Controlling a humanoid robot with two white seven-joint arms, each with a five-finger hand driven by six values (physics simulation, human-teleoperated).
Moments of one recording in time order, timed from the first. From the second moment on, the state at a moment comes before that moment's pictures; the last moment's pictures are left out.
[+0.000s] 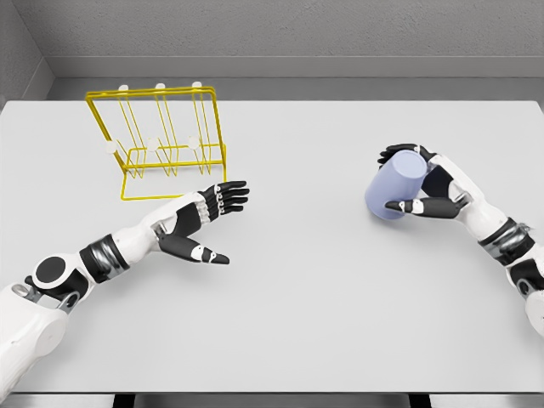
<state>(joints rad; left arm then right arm) -0.27 0.52 -0.54 -1.43 0.68 -0.16 -0.61 -0.39 -0.64 0.64 -1.09 -0.94 -0.61 0.61</state>
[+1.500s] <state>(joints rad) -0.28 0.41 -0.46 -1.35 0.54 -0.22 -0.61 -0.45 -0.39 0.74 -1.09 -0.78 -0.59 0.61</state>
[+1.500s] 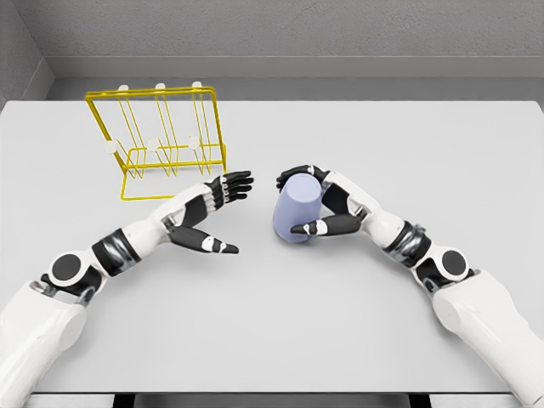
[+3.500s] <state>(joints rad) -0.30 0.22 -0.44 -1.27 0.39 -0.22 -0.61 -0.71 -0.81 0.63 -1.10 -0.08 -0.61 0.61</state>
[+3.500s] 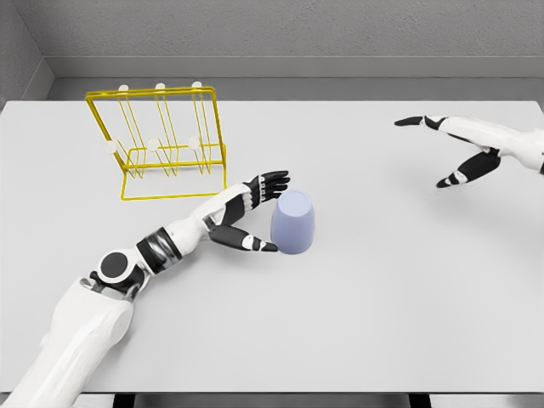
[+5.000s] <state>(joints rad) -0.31 0.15 -0.44 -1.27 0.34 -0.22 -0.61 -0.71 -0.83 0.59 -1.06 -0.02 -0.61 0.61</state>
